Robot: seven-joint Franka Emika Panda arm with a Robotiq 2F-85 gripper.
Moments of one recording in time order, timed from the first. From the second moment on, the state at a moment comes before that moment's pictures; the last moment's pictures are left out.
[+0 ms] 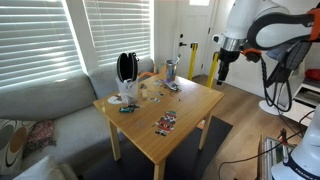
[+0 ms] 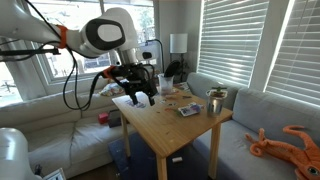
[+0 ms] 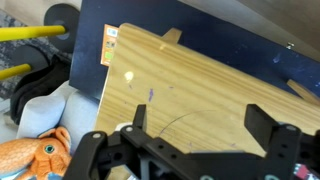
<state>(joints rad) -0.02 -0.51 -0.03 -2.36 -0.26 1.94 -0.17</state>
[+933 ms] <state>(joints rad) 0.02 -0.19 0.06 -2.20 -0.56 2.15 -0.24</state>
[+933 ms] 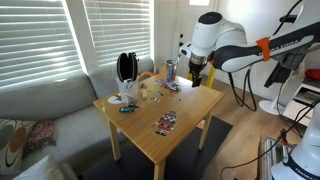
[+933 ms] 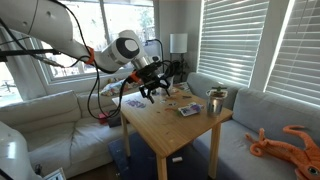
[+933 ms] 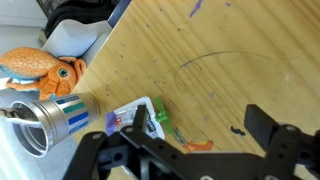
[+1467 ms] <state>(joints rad) -0.01 -0.16 0.05 -2.20 -0.66 2.24 -0.10</state>
